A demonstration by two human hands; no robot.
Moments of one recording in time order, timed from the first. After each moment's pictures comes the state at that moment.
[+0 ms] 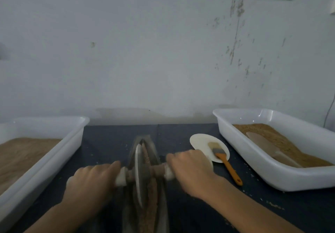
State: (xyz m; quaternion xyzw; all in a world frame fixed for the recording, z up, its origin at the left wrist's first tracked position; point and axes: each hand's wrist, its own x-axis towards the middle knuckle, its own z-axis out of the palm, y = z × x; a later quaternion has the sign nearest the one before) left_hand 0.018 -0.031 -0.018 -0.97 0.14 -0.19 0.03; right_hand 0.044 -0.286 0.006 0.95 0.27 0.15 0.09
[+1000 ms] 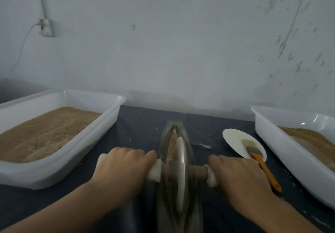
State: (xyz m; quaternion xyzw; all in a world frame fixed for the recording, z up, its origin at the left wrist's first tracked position) left_hand -0.014 -0.026 -0.016 -0.95 0.20 -0.22 0.09; right_hand 0.016 -0.303 -0.008 0.93 0.30 0.20 0.08
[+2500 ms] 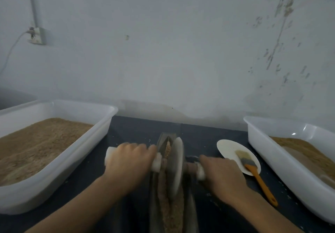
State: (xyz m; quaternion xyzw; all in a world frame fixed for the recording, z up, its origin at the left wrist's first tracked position) left_hand 0.041 -0.043 -0.004 -0.95 0.15 -0.23 0.12; right_hand 0.073 -0.294 -0.022 0.97 0.19 0.12 0.02
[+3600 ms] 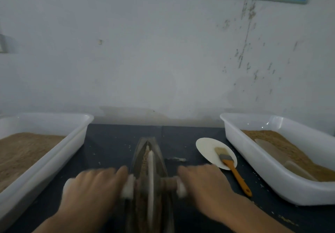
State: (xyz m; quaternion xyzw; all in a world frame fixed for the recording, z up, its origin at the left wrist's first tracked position) left_hand 0.015 -0.034 -0.018 -0.98 0.13 -0.16 0.02; right_hand 0.037 -0.298 -0.010 0.96 0.26 0.13 0.04
